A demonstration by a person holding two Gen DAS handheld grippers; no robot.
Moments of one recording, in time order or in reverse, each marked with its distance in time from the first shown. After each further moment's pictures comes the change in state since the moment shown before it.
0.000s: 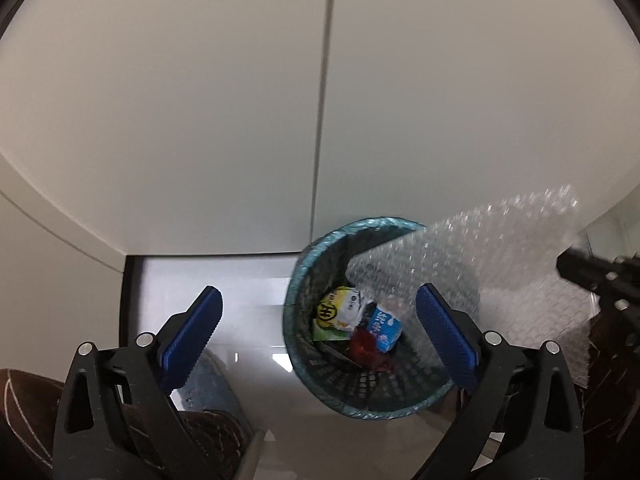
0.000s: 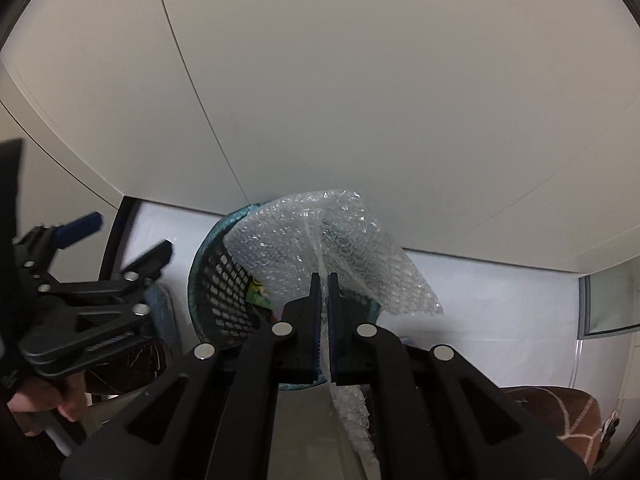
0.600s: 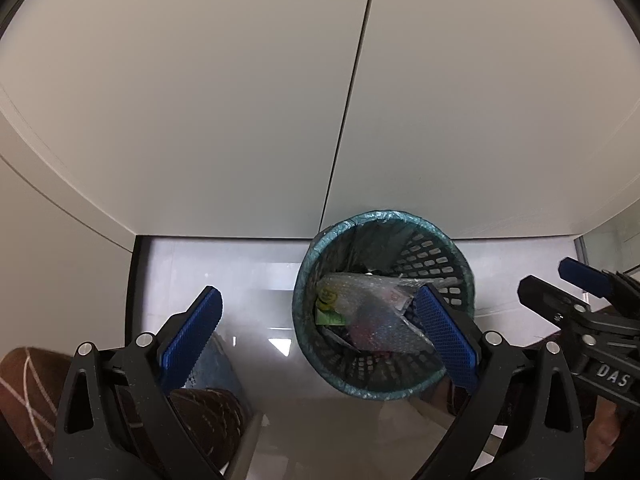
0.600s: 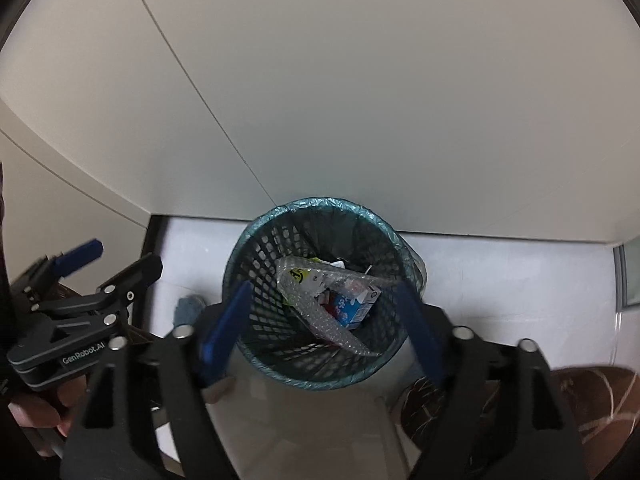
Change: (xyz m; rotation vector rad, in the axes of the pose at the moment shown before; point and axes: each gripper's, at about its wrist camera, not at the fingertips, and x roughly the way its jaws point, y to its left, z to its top) left arm -0.031 0.021 0.002 -0.050 0.043 -0.016; right arm -0.019 -0.024 -0.010 0.126 -0.018 0.138
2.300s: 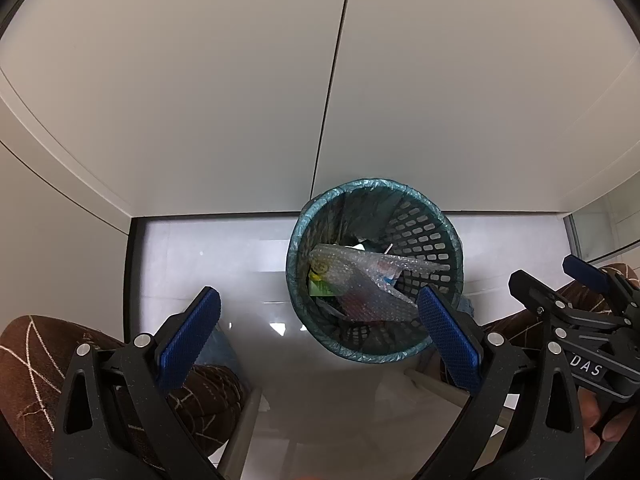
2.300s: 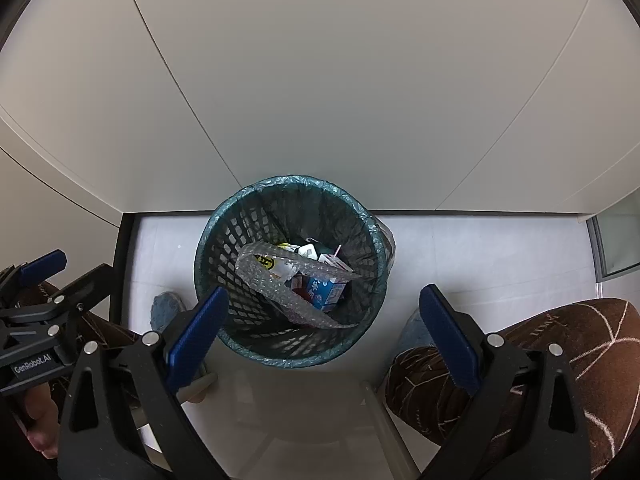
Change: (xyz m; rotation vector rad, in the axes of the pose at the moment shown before) left arm -0.012 -0.001 -0.023 0.028 0.058 -0.025; right arm 0.004 -0.001 -0.032 0.049 0.004 -0.122
